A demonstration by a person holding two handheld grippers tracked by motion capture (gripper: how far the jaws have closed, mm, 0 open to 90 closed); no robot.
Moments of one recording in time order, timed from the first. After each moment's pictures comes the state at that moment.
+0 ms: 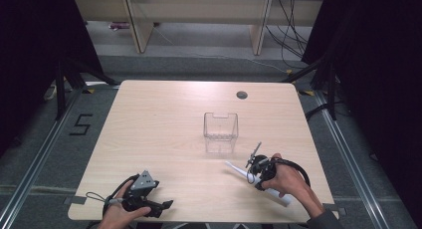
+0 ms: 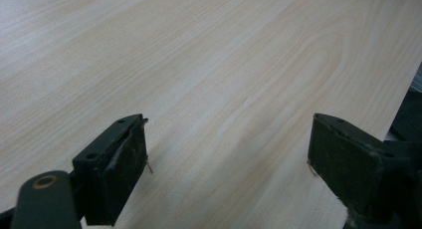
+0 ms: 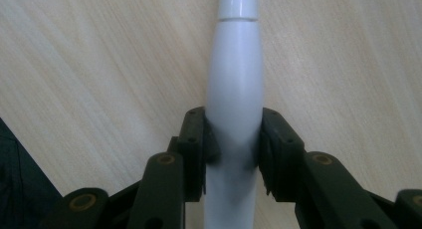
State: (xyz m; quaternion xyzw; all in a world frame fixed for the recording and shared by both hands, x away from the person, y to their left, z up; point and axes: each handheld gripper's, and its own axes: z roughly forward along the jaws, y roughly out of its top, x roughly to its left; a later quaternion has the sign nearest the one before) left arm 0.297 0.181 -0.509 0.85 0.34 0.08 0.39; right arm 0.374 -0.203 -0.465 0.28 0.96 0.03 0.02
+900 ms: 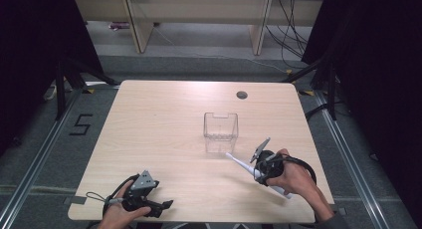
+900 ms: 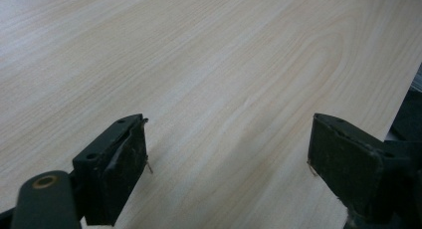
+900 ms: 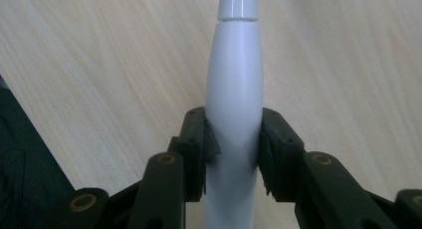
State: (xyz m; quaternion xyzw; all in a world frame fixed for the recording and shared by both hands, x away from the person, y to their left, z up) left arm 0.297 0.180 -0.509 0.85 0.34 0.08 0.39; right arm 0.368 -0.211 -0.434 0.26 0.96 0.09 0.06
